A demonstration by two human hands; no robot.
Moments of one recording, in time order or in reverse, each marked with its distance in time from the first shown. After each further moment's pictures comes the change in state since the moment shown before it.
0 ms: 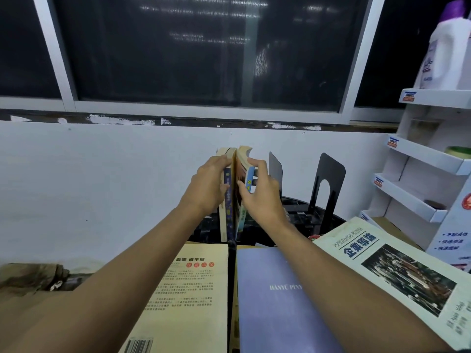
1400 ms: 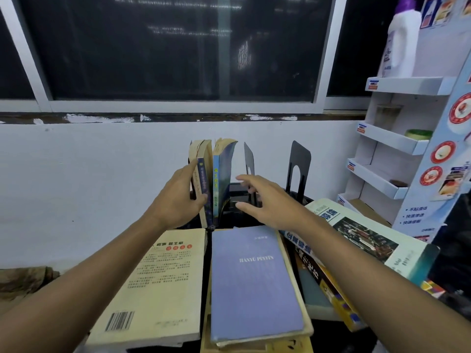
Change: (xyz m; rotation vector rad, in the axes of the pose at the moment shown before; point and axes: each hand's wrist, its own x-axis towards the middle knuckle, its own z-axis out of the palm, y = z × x) left_hand -0.059 0.027 -0.019 -0.036 -0.149 -0.086; right_hand -0.049 -0.003 -0.106 -0.249 -0.513 -0.006
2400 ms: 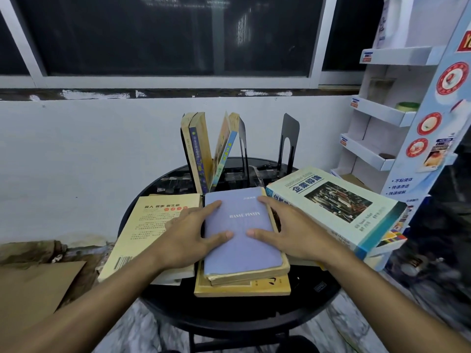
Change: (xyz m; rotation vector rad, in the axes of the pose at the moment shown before) left_hand -0.123 0.023 0.037 0.053 -0.400 -0.104; right_hand -0.134 -0.011 0.014 0.029 -0.071 0.223
